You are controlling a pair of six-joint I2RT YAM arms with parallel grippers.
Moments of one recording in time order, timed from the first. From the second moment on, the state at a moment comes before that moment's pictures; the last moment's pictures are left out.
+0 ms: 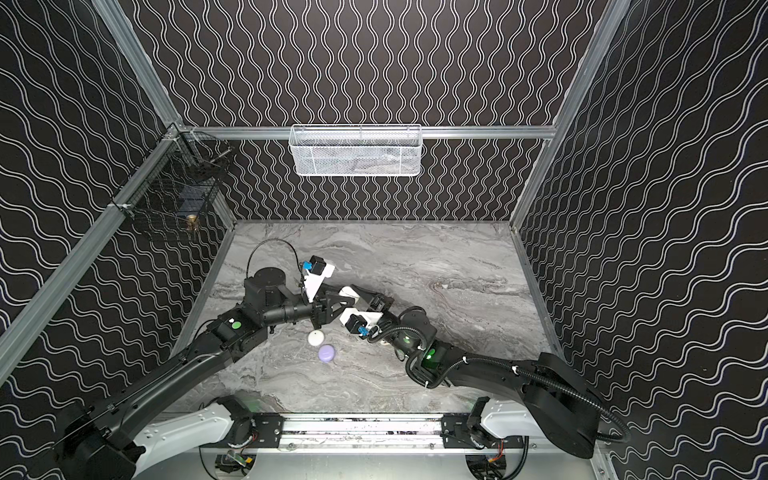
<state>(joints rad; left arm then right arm) -0.65 1.05 0.84 -0.11 0.50 -0.20 0.98 1.26 0.55 0.86 0.05 -0.74</state>
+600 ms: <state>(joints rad) -0.65 0.87 0.63 0.05 0.48 -0.06 0.98 0.95 0.32 0.90 -0.01 -0.59</state>
